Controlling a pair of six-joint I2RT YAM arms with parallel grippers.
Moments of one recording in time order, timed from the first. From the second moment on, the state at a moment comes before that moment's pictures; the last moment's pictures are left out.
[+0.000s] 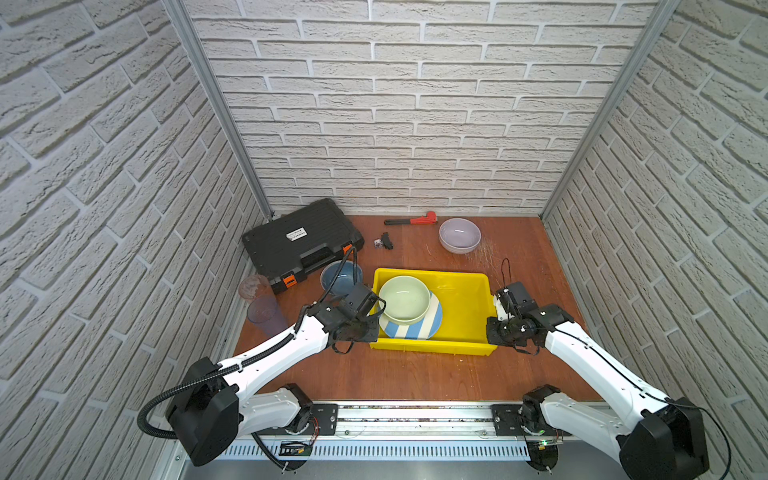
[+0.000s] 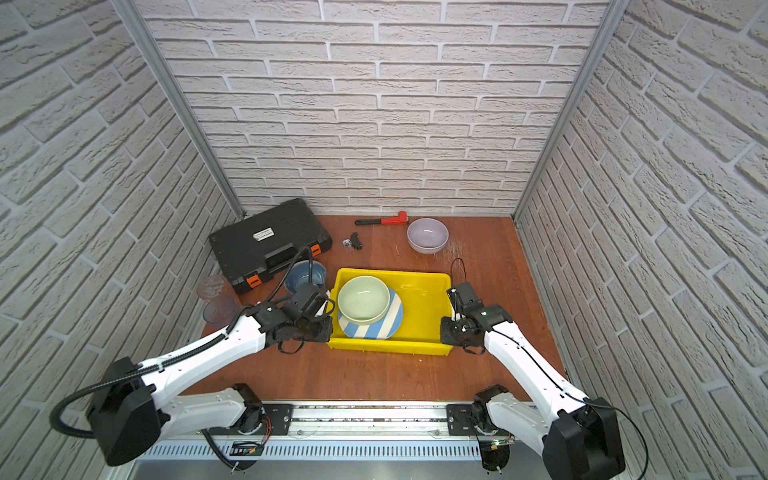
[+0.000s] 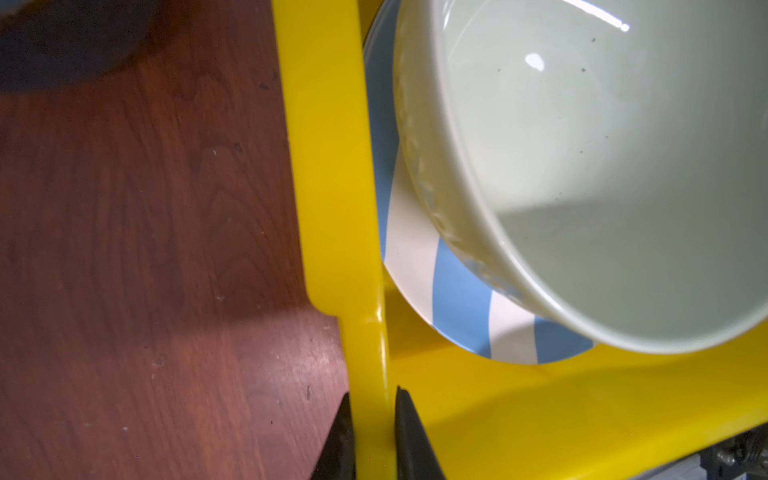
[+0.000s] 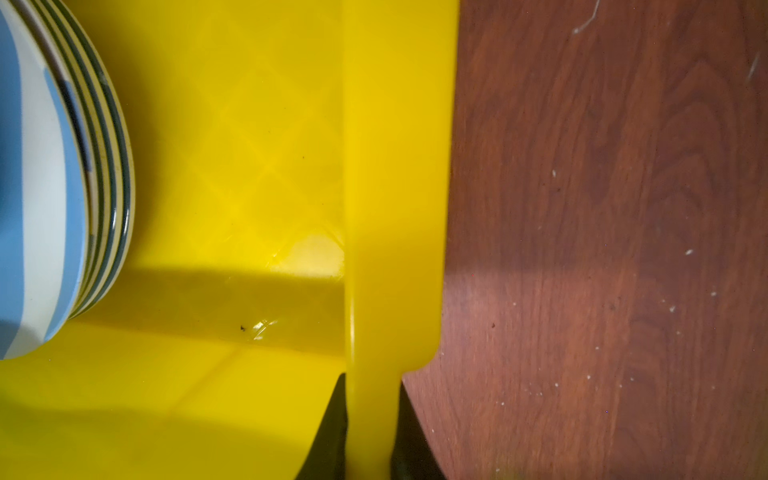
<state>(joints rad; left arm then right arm) -0.77 1.17 0.77 -0.72 0.03 -0.61 0.28 1.03 0.70 -0.96 -0.04 0.49</state>
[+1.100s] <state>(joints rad) -0.92 1.03 0.70 -0.78 0.09 -0.66 0.30 1.09 0.81 -1.06 0.10 0.54</state>
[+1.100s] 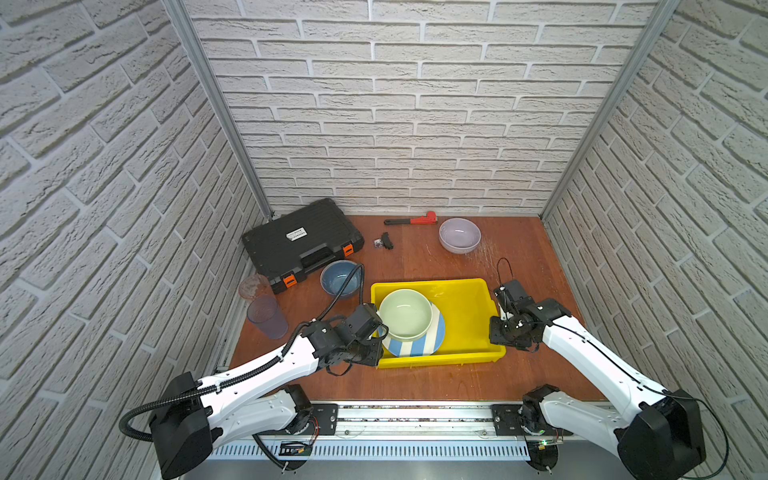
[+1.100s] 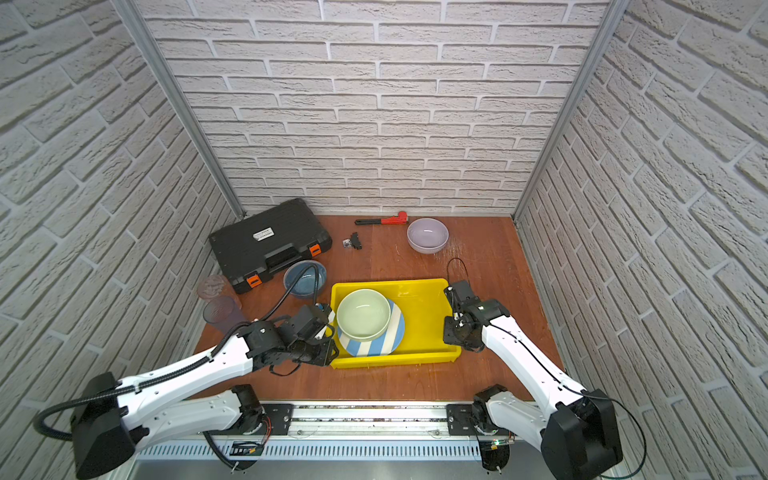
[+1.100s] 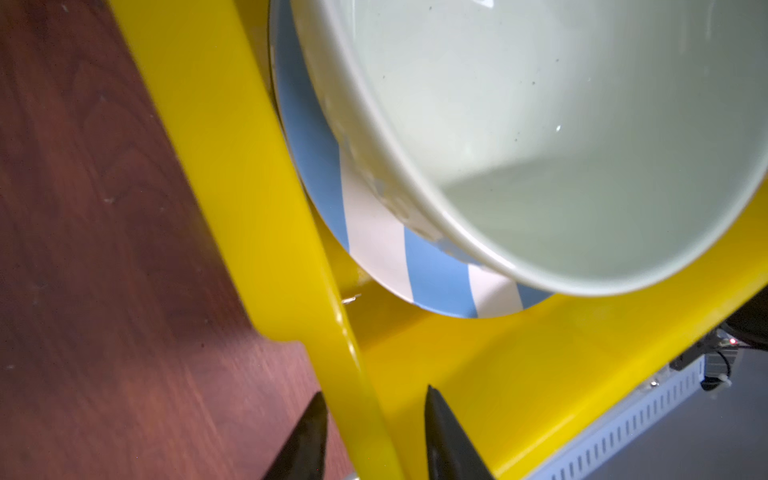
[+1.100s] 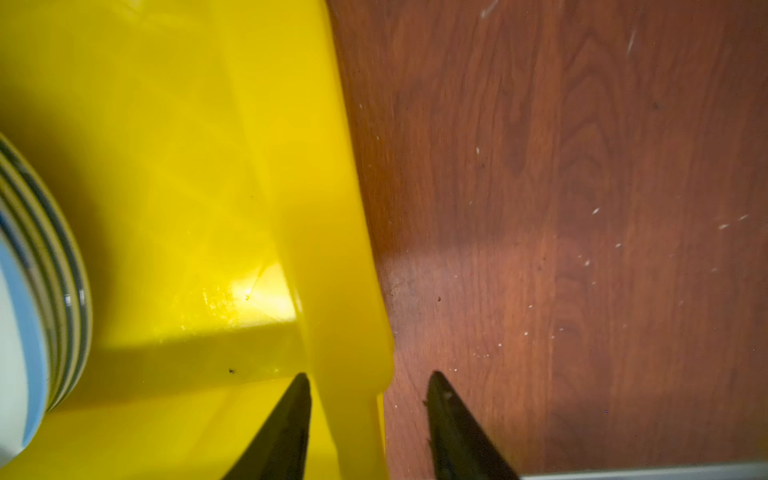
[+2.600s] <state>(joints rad) -0.35 1.03 0.91 -0.69 0.24 -0.35 0.04 2.22 1.88 -0.63 0.06 0.37</state>
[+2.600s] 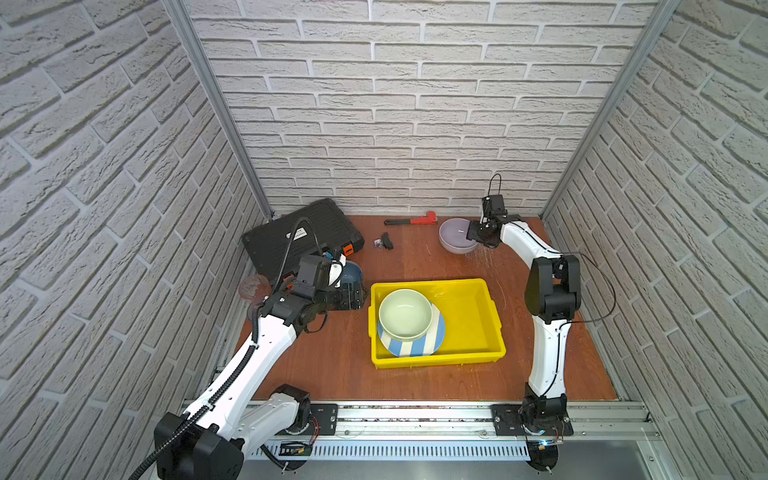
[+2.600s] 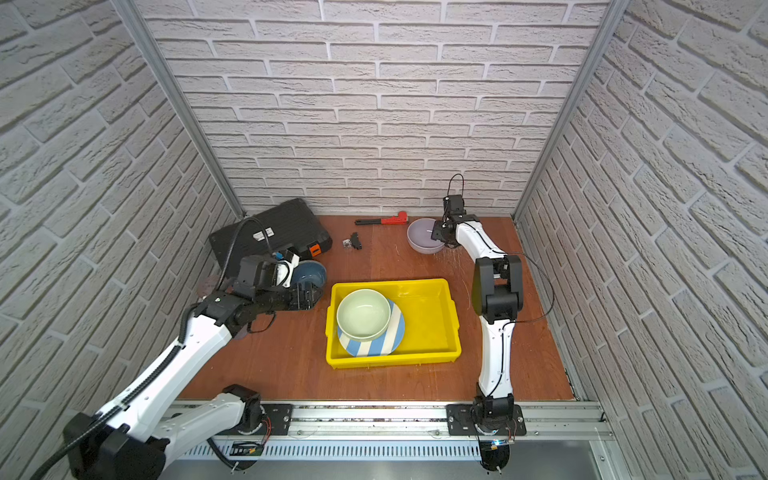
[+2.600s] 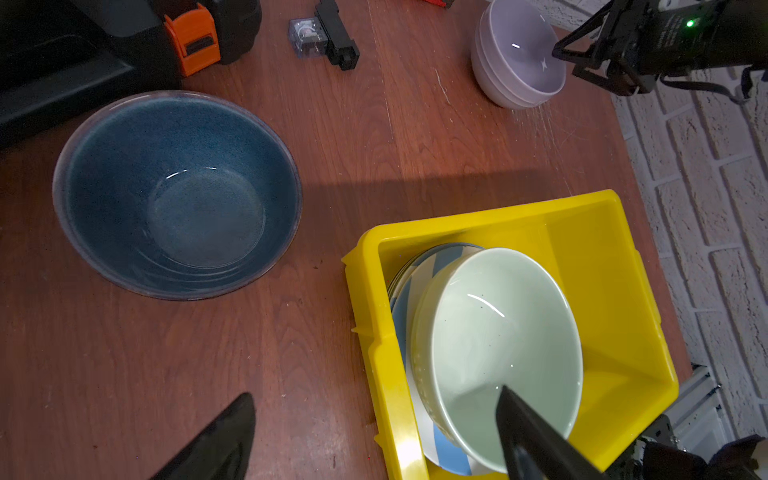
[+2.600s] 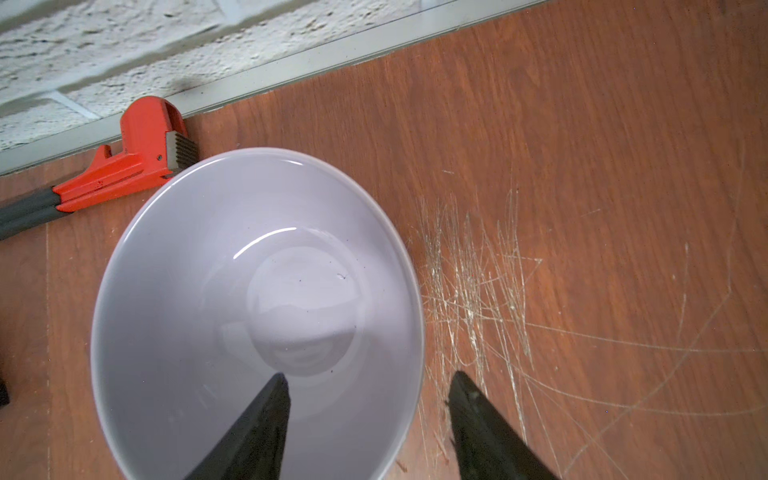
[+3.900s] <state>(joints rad) -0.35 0.98 0.87 -0.67 0.24 -0.34 0.00 2.25 1.85 -0.65 -0.02 0.41</state>
